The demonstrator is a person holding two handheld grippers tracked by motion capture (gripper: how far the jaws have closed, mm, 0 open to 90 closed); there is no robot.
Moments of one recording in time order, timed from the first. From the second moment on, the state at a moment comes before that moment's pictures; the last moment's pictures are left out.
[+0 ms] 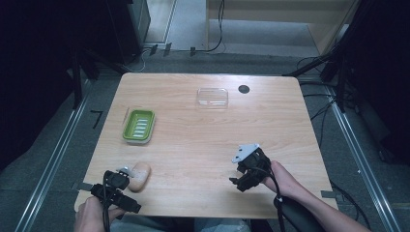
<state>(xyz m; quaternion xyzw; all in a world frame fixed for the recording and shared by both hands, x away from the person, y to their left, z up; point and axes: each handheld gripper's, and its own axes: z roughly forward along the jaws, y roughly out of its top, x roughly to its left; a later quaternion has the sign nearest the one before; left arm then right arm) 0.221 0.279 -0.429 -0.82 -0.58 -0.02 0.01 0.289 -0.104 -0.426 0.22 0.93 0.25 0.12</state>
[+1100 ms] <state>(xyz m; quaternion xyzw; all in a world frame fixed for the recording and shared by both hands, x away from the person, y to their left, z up) 0.268 0.269 -0.411 -0.82 -0.57 -0.03 0.00 0.289 -0.104 -0.426 0.22 0.94 0.25 0.12</state>
